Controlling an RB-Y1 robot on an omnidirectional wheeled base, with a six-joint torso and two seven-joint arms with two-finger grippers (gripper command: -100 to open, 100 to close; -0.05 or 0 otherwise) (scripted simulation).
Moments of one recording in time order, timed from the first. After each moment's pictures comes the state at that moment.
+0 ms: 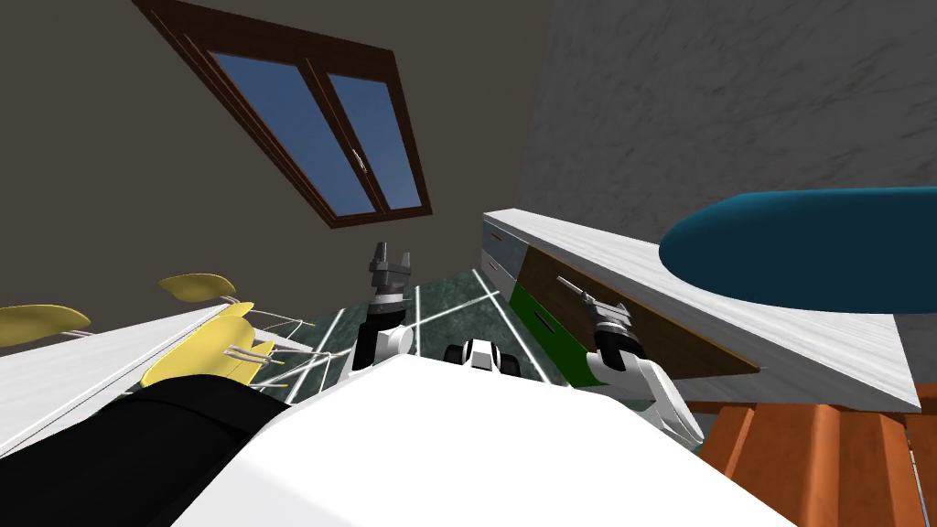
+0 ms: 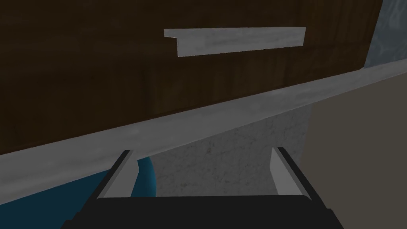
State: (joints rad) left arm 0.52 0.02 0.04 -2.36 0.09 -0.35 0.17; right arm 0.28 -0.18 -0.30 -1.81 0.70 0.15 0.65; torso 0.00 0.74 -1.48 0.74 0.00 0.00
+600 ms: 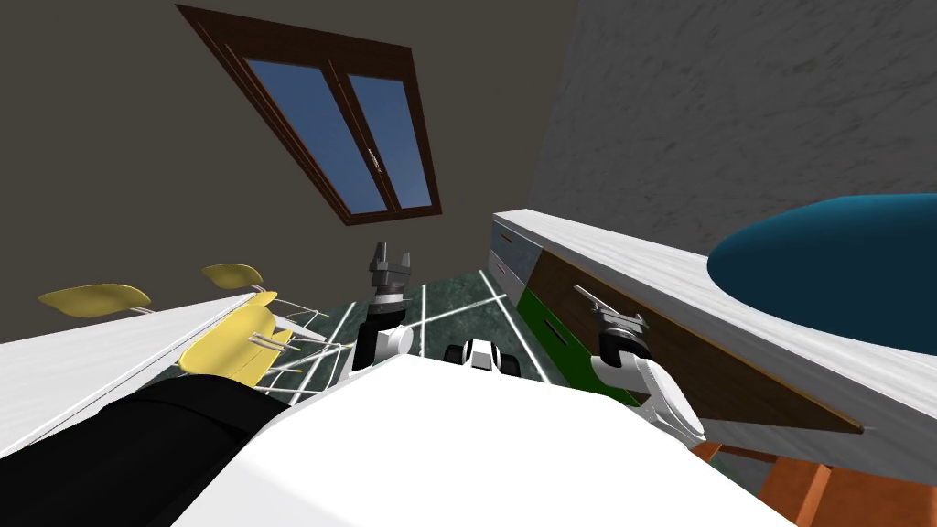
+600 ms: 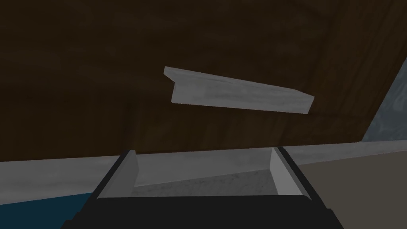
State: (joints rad) left arm 0.52 0.02 0.04 -2.36 0.09 -0.35 0.17; right arm 0.25 -0.19 -0.34 -1.71 0.85 0.26 0.72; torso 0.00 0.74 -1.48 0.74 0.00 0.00
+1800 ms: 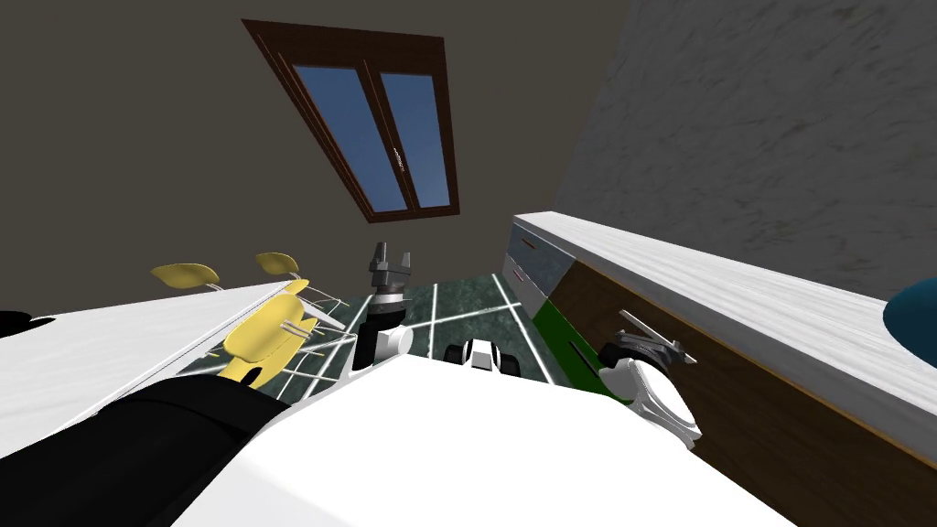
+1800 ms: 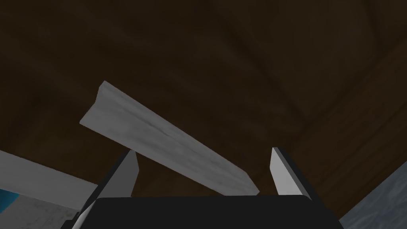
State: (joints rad) left arm 0.52 0.02 0.04 -2.36 0.09 -0.35 0.17; right arm 0.18 -0.21 -0.43 -1.47 1.17 0.45 0.83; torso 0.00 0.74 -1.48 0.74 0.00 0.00
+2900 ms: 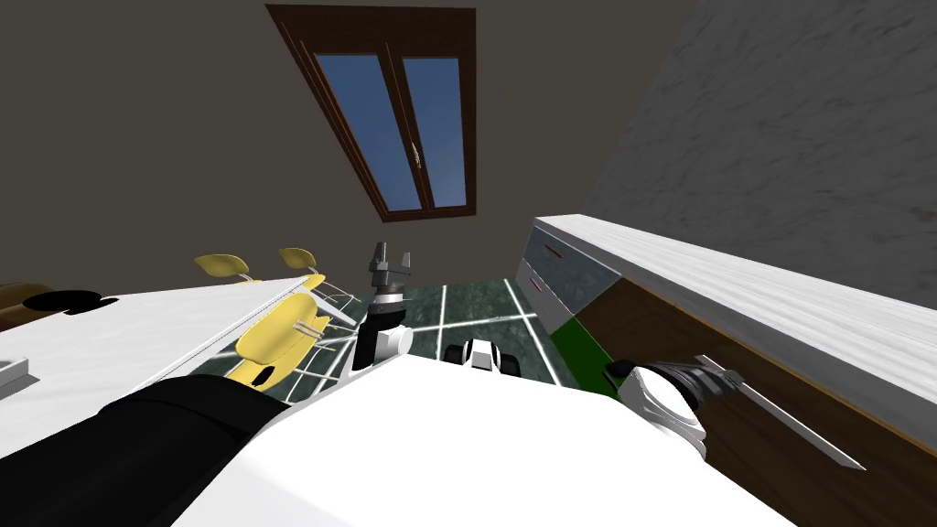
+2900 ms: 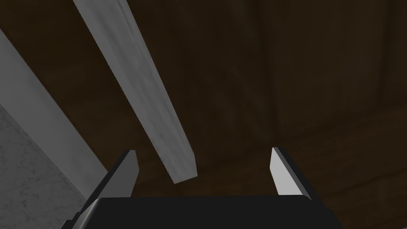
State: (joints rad) left arm 0.52 0.02 0.04 -2.36 0.09 -0.35 0.17; right arm 0.13 -0.28 -0.50 -1.22 1.47 0.62 0.93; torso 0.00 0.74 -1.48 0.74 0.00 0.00
